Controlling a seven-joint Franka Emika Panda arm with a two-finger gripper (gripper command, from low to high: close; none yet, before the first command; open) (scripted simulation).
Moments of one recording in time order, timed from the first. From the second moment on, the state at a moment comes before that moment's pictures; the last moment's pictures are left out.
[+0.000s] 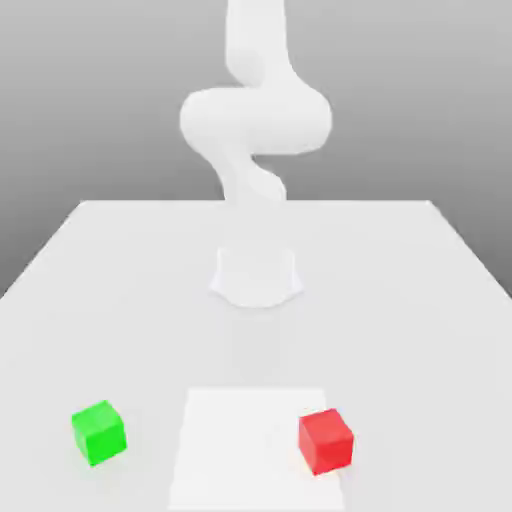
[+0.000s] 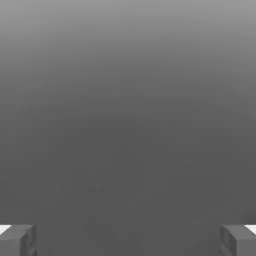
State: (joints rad) arm 0.02 -0.71 0.00 -2.33 0.00 2.34 0.78
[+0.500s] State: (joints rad) arm 0.09 -0.16 0.05 -2.53 0.00 2.61 0.69
